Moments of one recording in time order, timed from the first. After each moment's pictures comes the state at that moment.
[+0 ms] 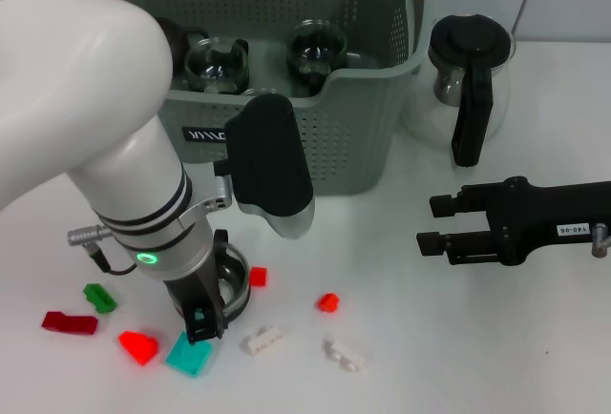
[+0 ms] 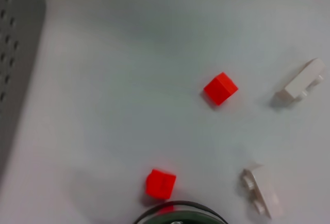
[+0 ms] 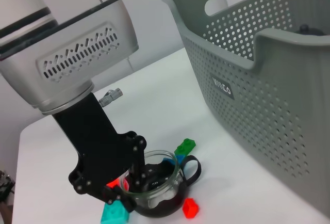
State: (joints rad) left arm -0.60 -2.17 1.71 1.37 2.78 1.65 -2.32; right arm 0.58 2.06 -0.80 -0.73 -2.12 -1.60 1.60
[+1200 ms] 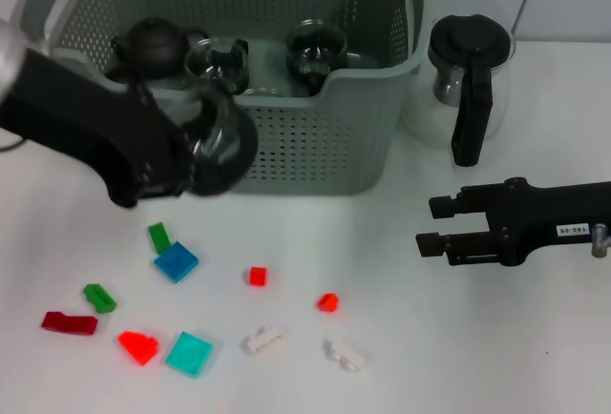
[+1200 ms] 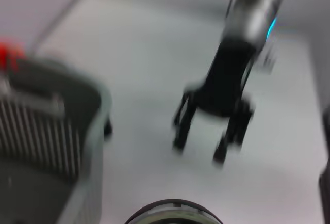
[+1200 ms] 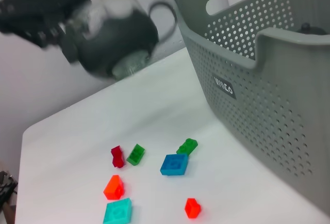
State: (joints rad) left arm -0.63 -2.04 0.88 1.56 2.20 2.07 -2.05; right arm 0.59 2.06 -0.80 -0.73 -2.12 -1.60 1.60
